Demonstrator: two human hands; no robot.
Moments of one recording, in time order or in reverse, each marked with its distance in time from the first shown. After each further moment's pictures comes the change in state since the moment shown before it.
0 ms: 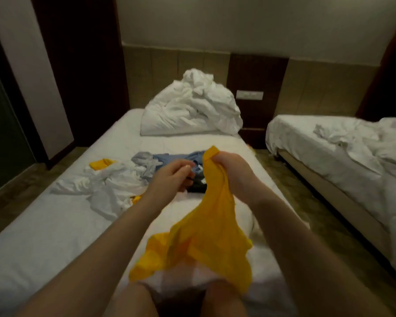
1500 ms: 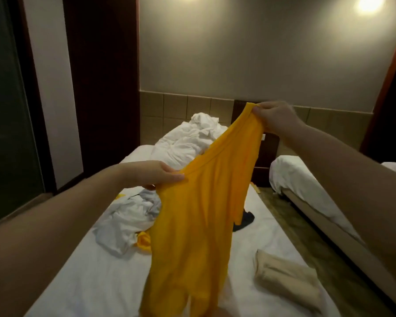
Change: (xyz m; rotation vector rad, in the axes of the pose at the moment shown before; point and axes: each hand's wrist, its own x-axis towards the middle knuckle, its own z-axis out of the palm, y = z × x) left_hand 0.037 0.097 -0.091 0.580 -0.404 -0.280; right_hand 0.012 -0.174 -0.057 -0.558 0.323 -0.418
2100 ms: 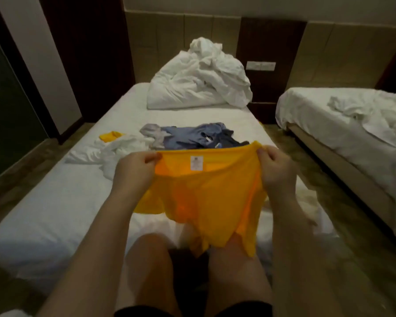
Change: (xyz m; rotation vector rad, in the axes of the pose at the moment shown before) left_hand -0.031 -0.084 0.134 0.036 0.671 -0.104; right_hand -0.186 0.139 0.096 0.051 0.161 0.299
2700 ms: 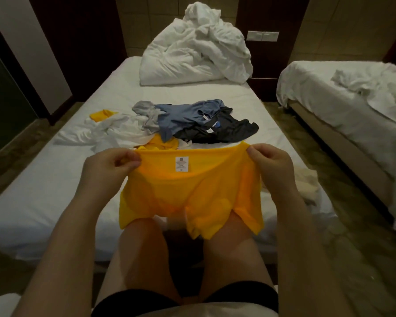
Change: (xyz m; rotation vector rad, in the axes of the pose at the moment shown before) left_hand -0.017 -0.042 -0.002 -0.137 -0.018 0.012; right_hand -0.005 0.040 0.007 0.126 -0.156 0.108
